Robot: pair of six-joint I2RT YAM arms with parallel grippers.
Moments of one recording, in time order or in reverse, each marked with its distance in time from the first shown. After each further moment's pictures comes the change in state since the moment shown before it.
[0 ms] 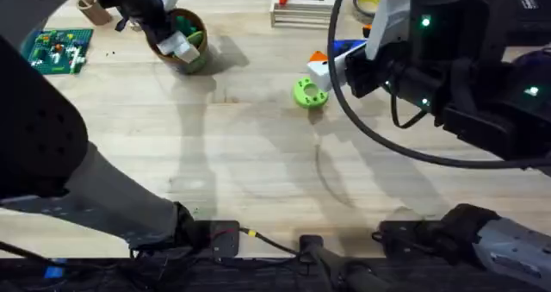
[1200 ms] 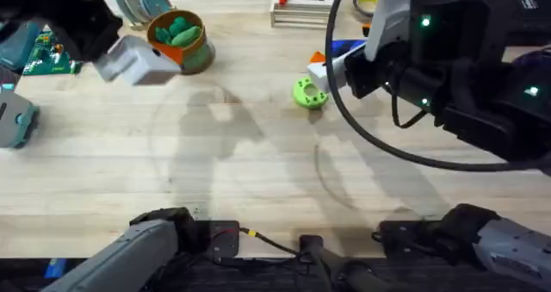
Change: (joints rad) left arm 0.000 -0.598 0.053 -0.524 0.212 0.018; right arm 0.000 0.000 0.000 0.000 0.000 -0.038
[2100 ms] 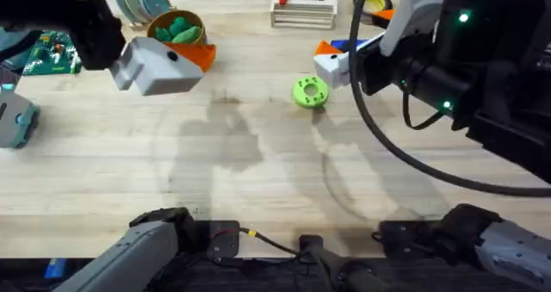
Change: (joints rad) left arm -0.001 -0.043 0.000 -0.055 0.347 0.035; right arm 0.000 -0.087 0.000 -0.002 0.000 -0.007
